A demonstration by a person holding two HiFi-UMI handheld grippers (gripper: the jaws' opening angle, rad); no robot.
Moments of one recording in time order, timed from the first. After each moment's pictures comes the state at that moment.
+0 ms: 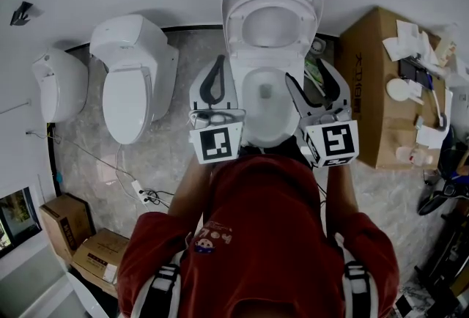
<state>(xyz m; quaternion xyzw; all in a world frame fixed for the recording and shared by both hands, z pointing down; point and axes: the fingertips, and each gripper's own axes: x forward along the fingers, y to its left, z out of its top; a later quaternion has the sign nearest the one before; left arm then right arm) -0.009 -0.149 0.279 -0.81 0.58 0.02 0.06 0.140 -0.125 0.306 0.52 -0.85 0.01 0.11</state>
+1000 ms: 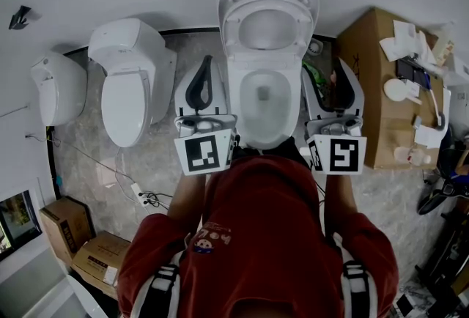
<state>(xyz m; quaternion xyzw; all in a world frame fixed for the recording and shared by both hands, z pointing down) -0.016 -0.147 0.242 -0.81 0.59 0.01 0.05 0.173 -0.122 0.245 0.60 -0.80 -0.06 0.03</state>
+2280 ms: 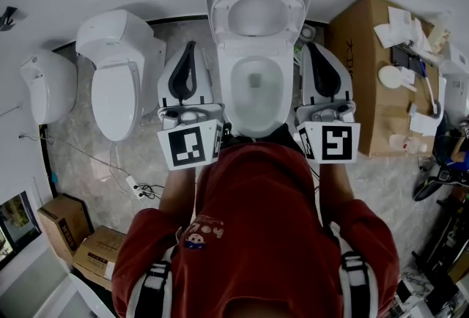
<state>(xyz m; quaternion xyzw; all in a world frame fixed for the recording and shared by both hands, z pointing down) -0.018 -0.154 0.237 -0.81 0.58 0.00 0.07 0.167 -0.132 0.242 0.60 -0.80 -0.06 0.02</state>
